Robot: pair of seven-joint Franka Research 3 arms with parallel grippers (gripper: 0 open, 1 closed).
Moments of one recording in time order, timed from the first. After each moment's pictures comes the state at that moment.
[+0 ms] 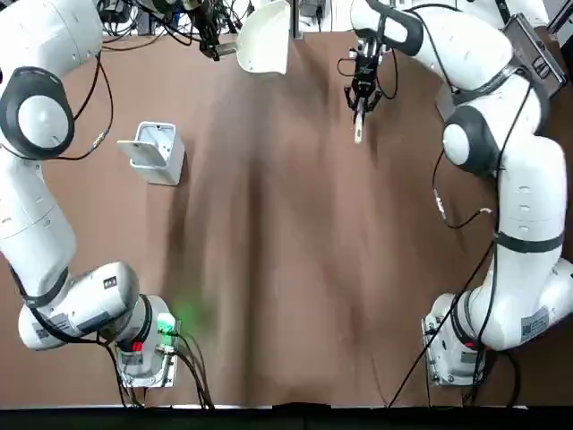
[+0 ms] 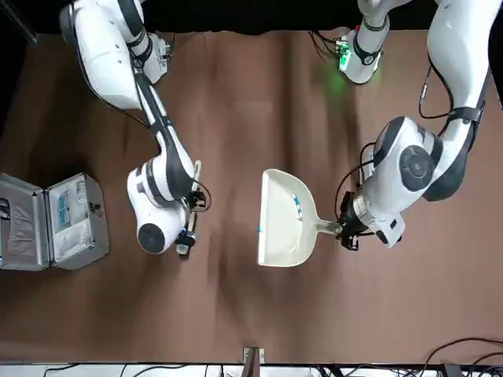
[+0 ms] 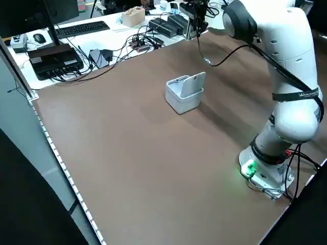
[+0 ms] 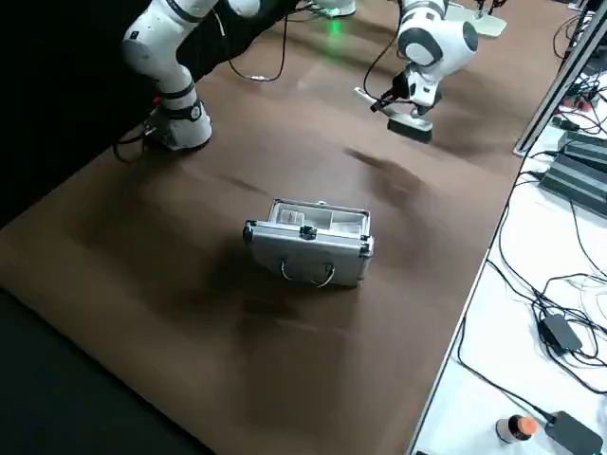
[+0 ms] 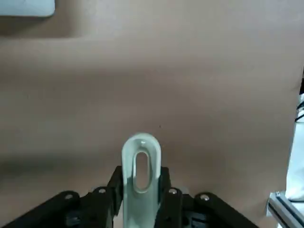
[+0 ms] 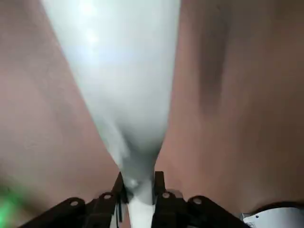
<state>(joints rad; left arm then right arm) 0.33 0.63 -0.85 -1.46 0.34 2.00 -2.00 0.36 0.77 0.02 -1.26 0.27 1.49 0.50</state>
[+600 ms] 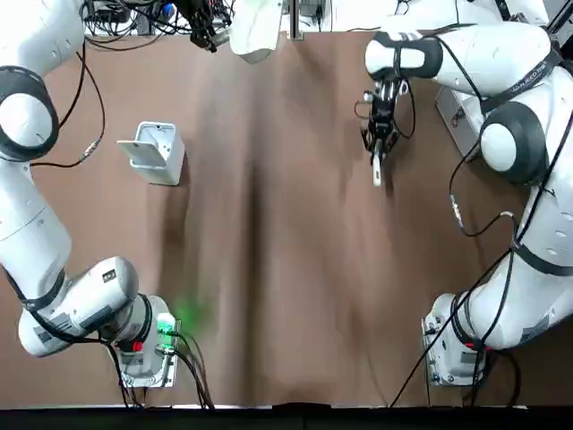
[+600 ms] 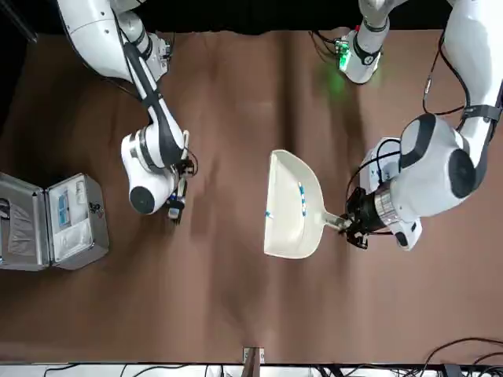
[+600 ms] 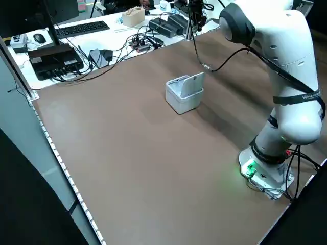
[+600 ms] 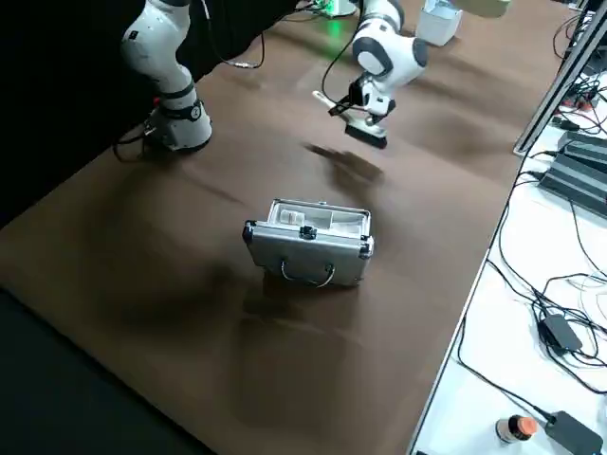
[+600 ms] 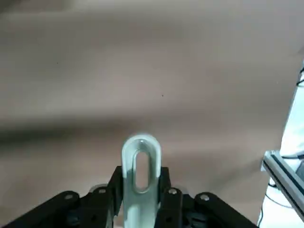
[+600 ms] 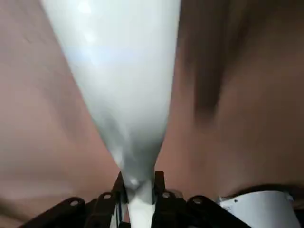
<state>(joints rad) 0.47 0.63 -0.94 -1.46 0.13 2.00 -1.81 0.34 0.49 0.03 -1.87 0.27 1.69 0.36</state>
